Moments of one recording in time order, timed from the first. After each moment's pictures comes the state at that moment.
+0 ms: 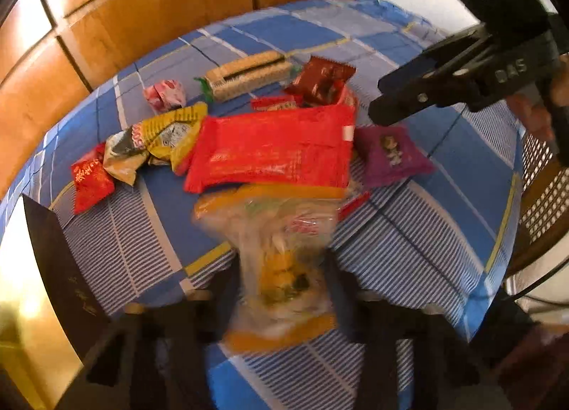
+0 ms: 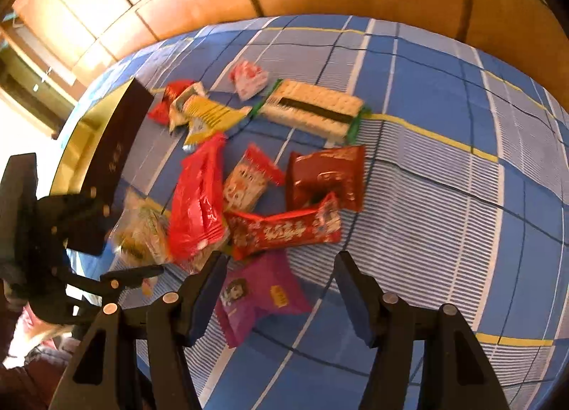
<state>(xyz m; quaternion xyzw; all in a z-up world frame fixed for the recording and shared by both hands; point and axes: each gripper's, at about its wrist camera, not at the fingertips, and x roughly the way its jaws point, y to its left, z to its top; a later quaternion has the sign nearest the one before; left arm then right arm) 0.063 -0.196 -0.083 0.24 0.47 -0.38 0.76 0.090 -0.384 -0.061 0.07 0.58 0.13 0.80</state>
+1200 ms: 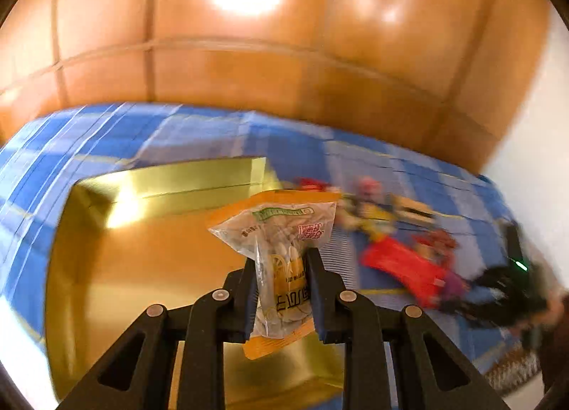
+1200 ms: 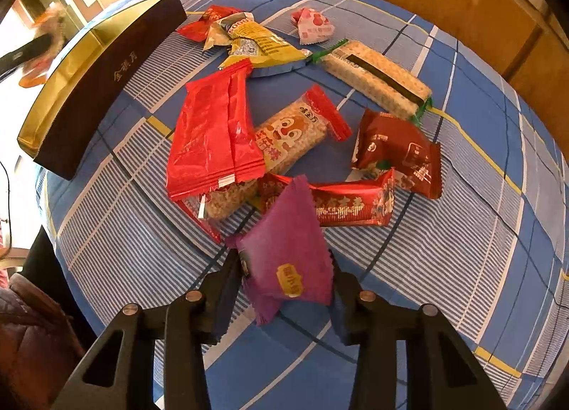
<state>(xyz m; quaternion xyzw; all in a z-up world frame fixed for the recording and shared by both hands) 0.099 -0.012 0.011 -0.04 0.42 -0.14 0.89 0.060 -0.300 -0.091 -0.08 0.60 0.15 0.78</state>
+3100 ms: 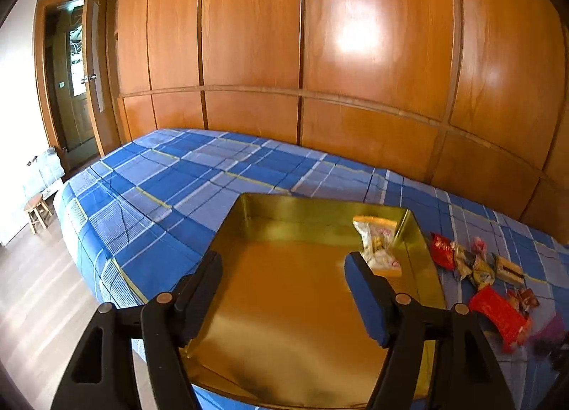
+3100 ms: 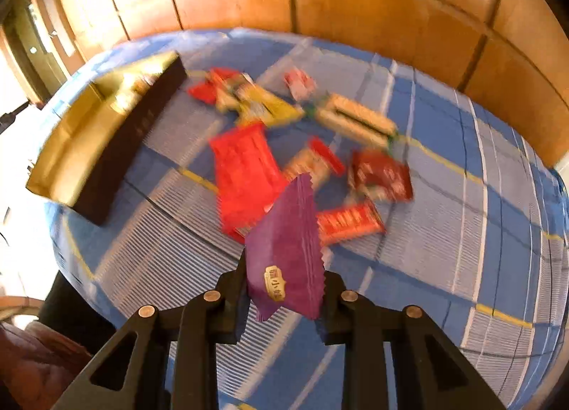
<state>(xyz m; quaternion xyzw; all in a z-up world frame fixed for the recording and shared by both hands) 0.025 0.071 0.026 -0.04 0.31 0.09 0.94 0.018 -0.268 -0.034 -0.03 0.52 0.11 0.85</state>
